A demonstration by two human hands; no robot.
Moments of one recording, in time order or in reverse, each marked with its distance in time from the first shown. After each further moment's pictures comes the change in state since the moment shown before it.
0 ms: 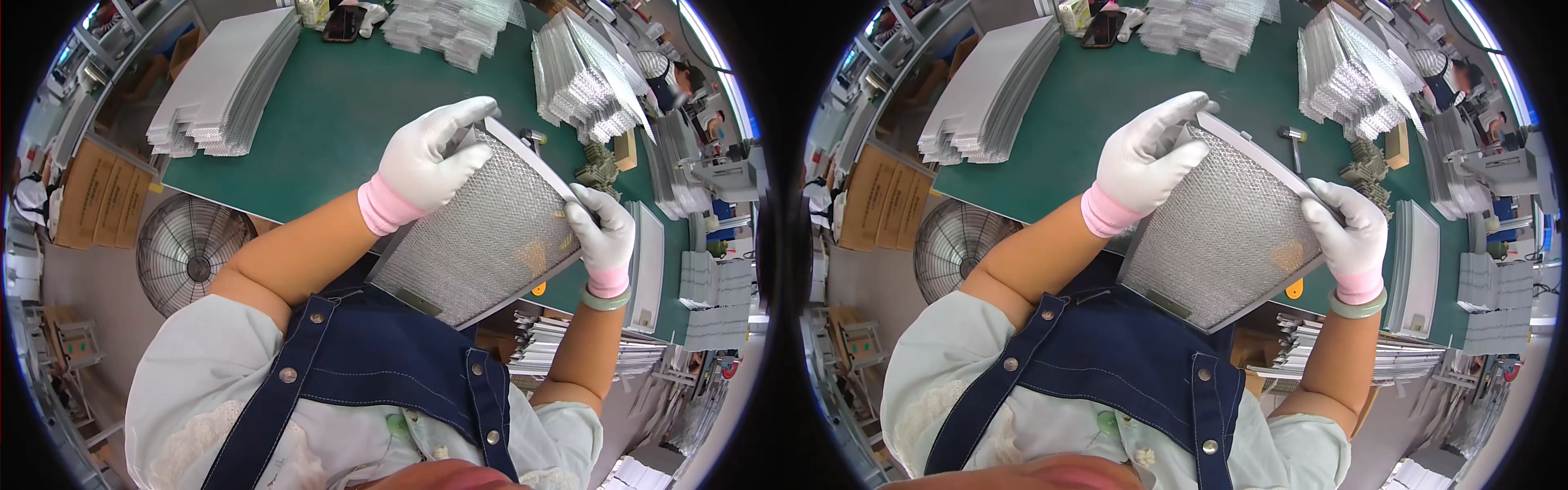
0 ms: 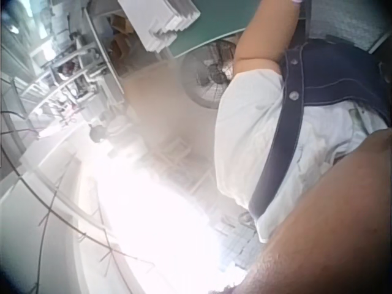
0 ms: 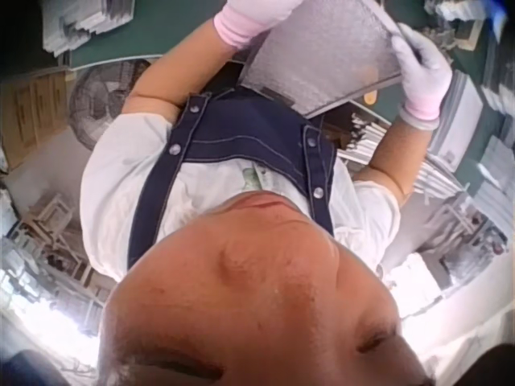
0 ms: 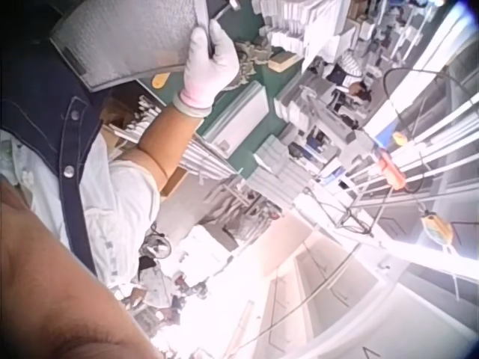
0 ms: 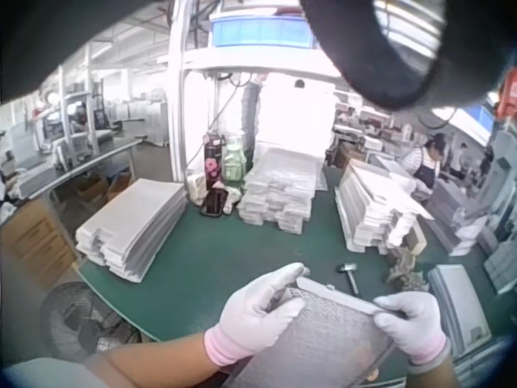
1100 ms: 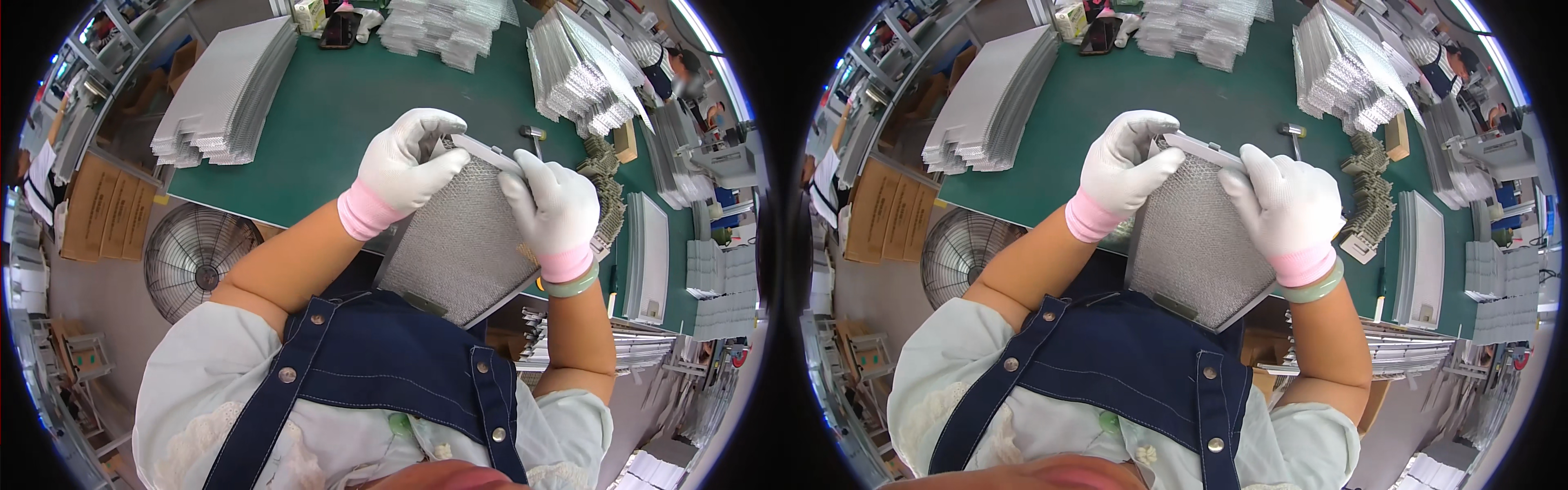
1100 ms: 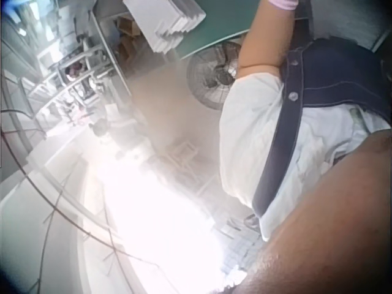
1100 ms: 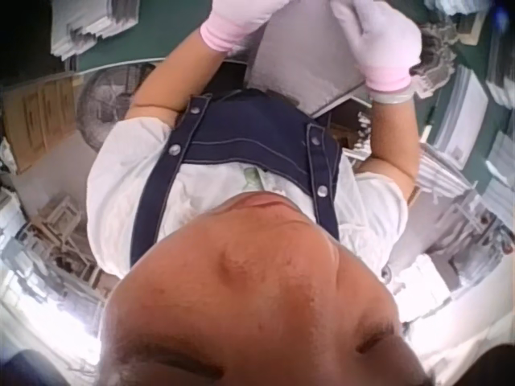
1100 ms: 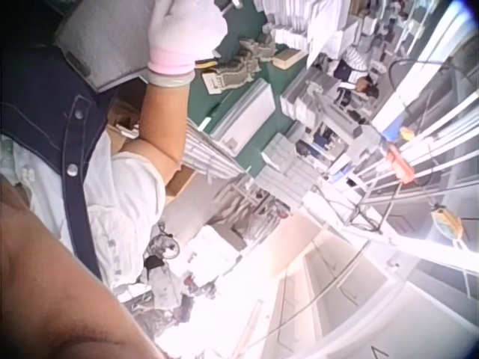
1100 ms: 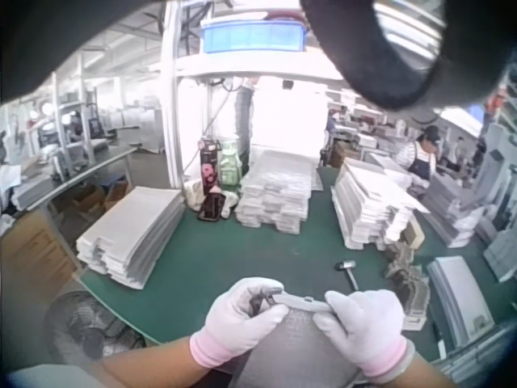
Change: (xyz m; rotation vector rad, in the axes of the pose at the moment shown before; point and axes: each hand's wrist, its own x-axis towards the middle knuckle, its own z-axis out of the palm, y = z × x) left_hand -0.012 0.013 -0.023 0.071 -0.034 -0.125; right_hand 0.023 -0.048 0.067 -0.749 0.107 -0.560
